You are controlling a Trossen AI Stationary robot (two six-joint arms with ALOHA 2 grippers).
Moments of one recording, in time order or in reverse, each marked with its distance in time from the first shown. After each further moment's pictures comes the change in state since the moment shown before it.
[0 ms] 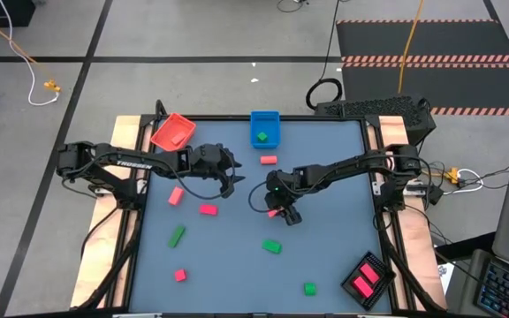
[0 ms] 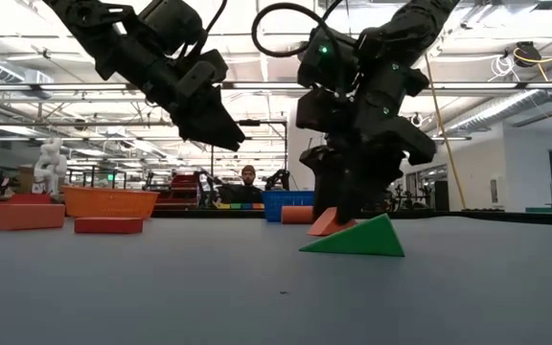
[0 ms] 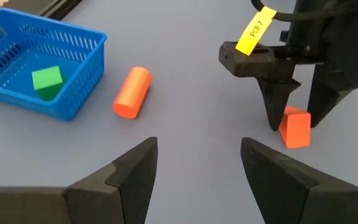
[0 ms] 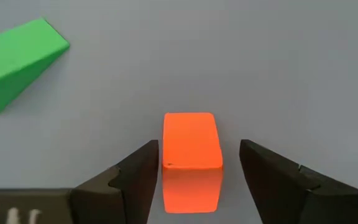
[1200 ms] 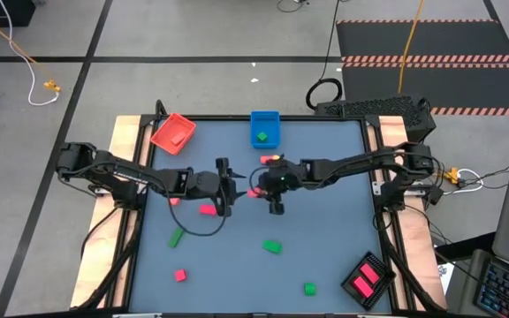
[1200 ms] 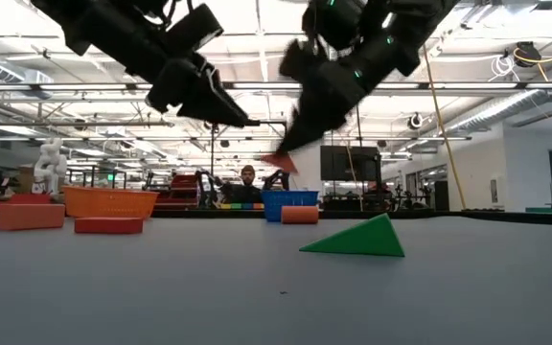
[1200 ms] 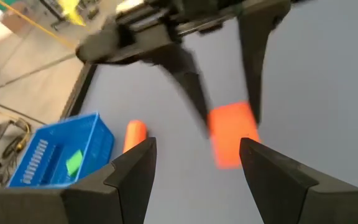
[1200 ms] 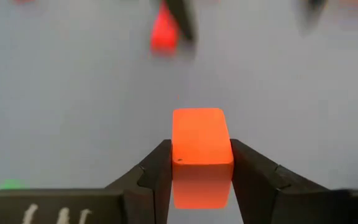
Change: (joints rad) left arm -0.275 0.000 0.000 0.083 -0.326 0.402; right arm -0.018 -0.115 -0.001 0.294 0.166 0.251
